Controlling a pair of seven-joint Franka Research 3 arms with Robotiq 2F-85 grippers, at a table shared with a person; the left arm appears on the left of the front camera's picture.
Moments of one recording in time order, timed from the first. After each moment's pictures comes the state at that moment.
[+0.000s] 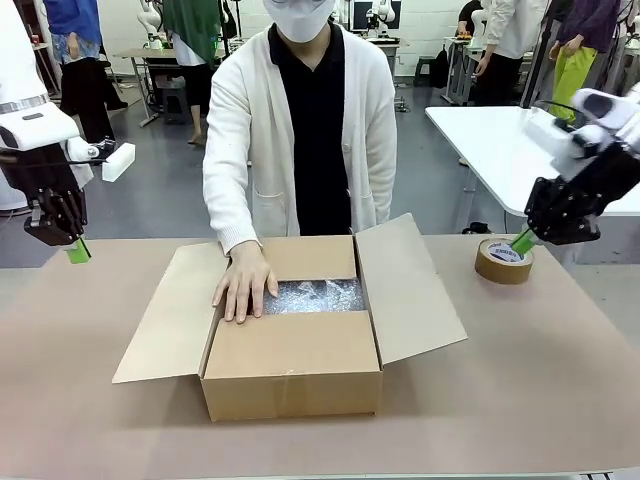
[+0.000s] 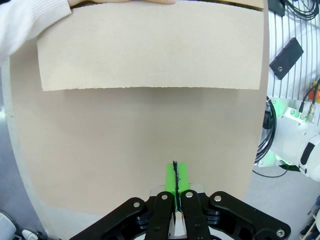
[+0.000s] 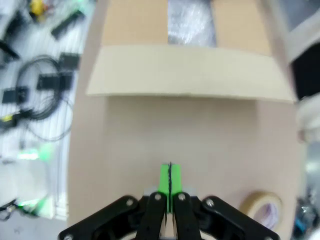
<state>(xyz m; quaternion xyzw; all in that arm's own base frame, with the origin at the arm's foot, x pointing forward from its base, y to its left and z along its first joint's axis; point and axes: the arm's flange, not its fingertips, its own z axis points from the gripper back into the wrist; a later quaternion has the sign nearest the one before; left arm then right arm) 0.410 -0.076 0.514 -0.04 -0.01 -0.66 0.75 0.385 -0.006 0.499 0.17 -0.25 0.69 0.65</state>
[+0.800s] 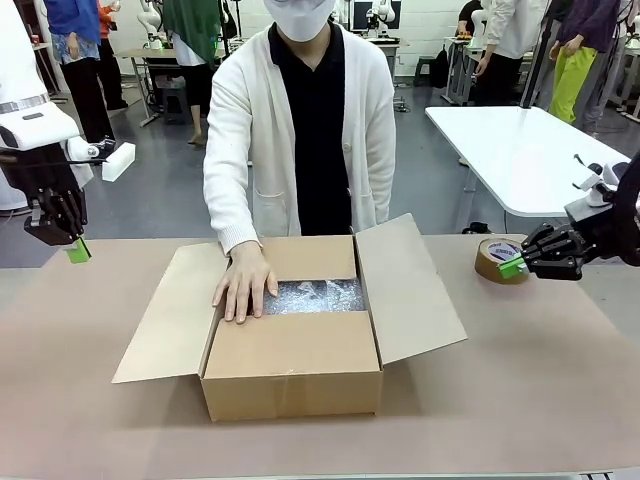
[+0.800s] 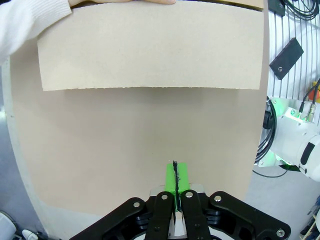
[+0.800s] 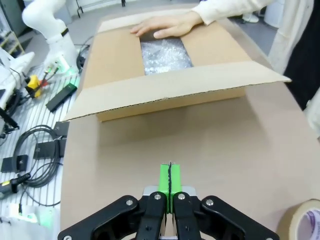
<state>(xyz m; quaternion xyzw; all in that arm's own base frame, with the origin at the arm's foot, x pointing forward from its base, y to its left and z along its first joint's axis) 0.410 -0.076 0.514 -0.04 -0.01 -0.66 0.75 0.399 -0.046 0.399 0.31 -0.34 0.57 0.68</state>
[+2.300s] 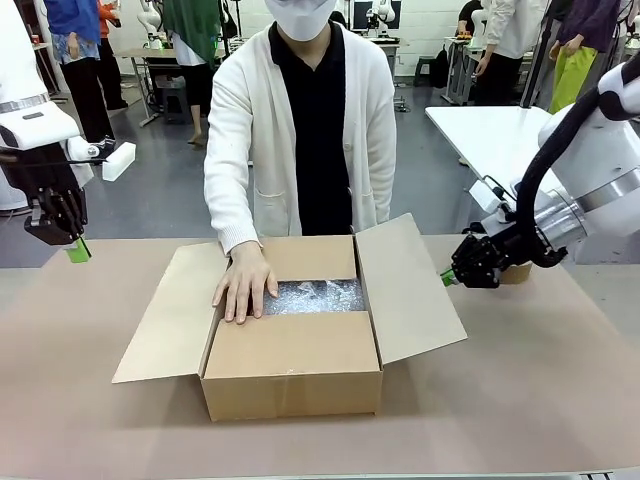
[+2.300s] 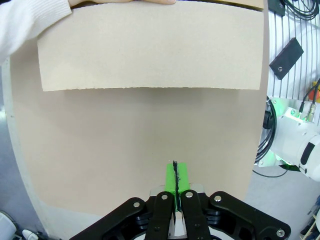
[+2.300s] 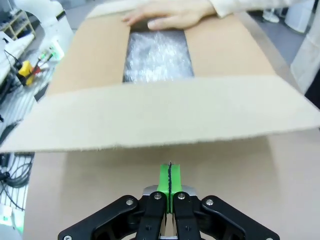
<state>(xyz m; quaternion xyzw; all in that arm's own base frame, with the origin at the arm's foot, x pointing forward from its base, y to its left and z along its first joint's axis) 0.410 -0.077 0.515 -0.04 -0.01 -0.66 0.75 0.457 0.052 0.351 0.32 -0.31 0.62 0.65</state>
